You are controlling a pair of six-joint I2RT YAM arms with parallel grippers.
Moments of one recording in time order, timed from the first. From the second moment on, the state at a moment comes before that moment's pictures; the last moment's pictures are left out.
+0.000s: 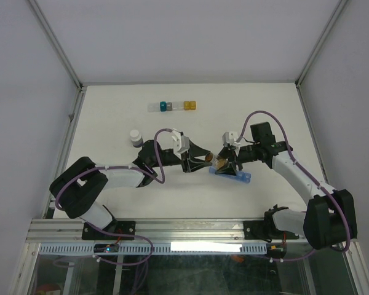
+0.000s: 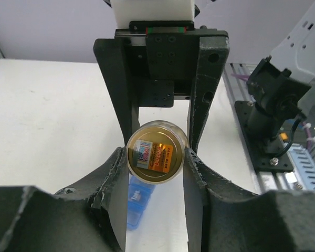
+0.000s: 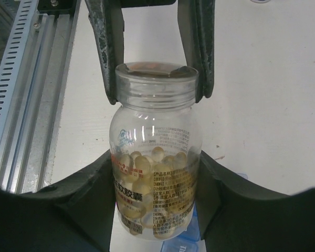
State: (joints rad) left arm -0.80 1.55 0.60 1.13 0.71 -0.08; right arm 0.30 1.21 0.77 -0.54 -1.14 -0.91
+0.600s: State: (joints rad) left arm -1.03 1.38 0.61 0.79 -0.09 -0.59; right arm 0.28 1.22 0.79 -0.48 -1.10 -0.77
